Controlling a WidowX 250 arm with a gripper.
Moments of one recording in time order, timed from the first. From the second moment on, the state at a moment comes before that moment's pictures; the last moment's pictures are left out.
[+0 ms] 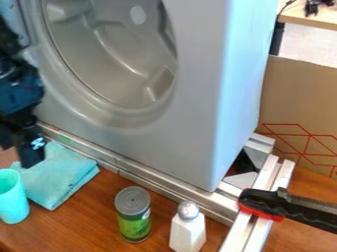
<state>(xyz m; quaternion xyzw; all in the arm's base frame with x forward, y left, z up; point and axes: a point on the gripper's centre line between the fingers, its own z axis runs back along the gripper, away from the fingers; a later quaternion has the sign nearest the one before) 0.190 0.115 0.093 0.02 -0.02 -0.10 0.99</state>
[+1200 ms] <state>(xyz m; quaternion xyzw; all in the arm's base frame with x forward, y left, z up) 0.182 0.127 0.030 0.06 -0.01 -0.11 0.99</state>
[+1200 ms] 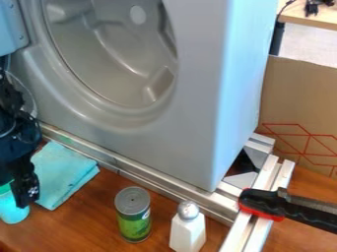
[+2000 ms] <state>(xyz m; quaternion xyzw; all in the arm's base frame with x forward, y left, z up) 0.172 0.147 0.008 0.07 0.03 -0.06 0.99</state>
